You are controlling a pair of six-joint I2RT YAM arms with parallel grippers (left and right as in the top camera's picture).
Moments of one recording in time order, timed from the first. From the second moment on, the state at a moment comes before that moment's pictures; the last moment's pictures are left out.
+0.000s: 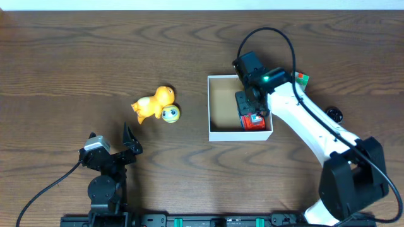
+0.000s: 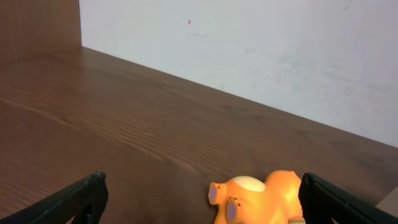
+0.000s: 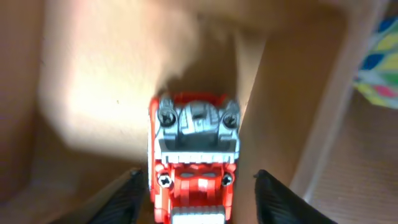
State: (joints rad) left arm -0.02 0.01 0.02 -0.11 -0.21 -0.27; right arm 0.48 1.77 1.36 -0.92 0.16 0.25
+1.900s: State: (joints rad) left arm -0.02 0.01 0.02 -0.11 -0.21 -0.27; right arm 0.46 1.86 1.35 -0.72 0.18 0.17
